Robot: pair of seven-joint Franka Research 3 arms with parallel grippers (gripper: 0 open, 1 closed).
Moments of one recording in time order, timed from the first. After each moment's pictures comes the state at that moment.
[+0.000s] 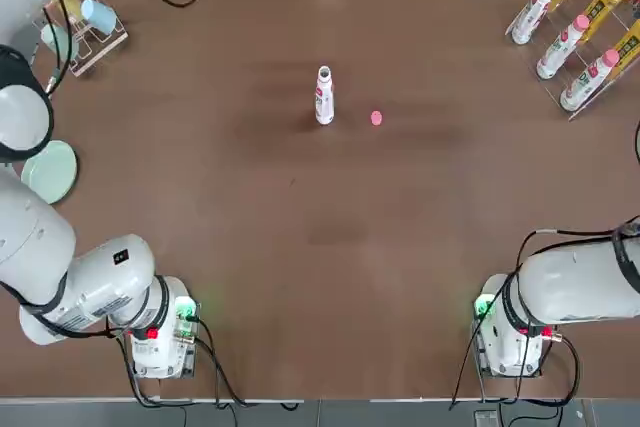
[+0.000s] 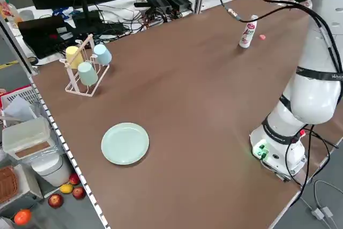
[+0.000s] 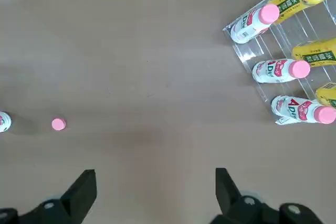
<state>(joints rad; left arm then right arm) 0.42 0.26 -0.66 -1.58 -0.04 1.87 -0.21 0.02 0.04 -0.02 -1.40 0.01 1.47 0.01</state>
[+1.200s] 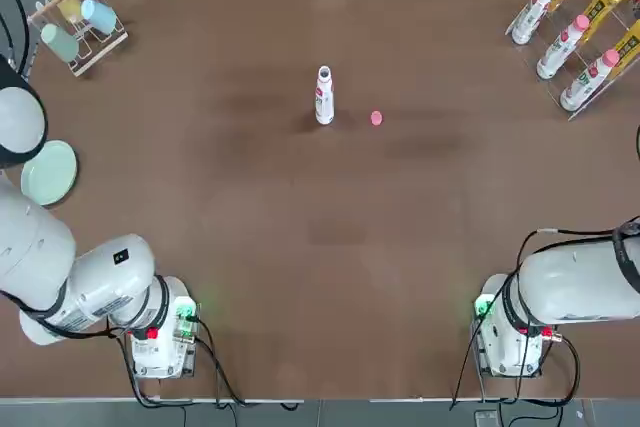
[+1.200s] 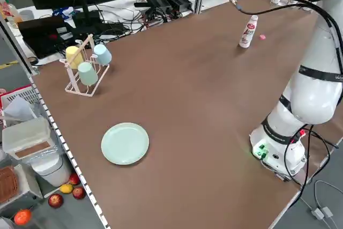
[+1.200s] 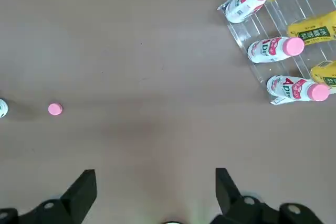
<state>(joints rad) 0.43 0.19 -0.52 -1.46 0.07 1.69 -0.32 0.00 0.03 -0.02 -1.37 0.01 1.37 0.01</state>
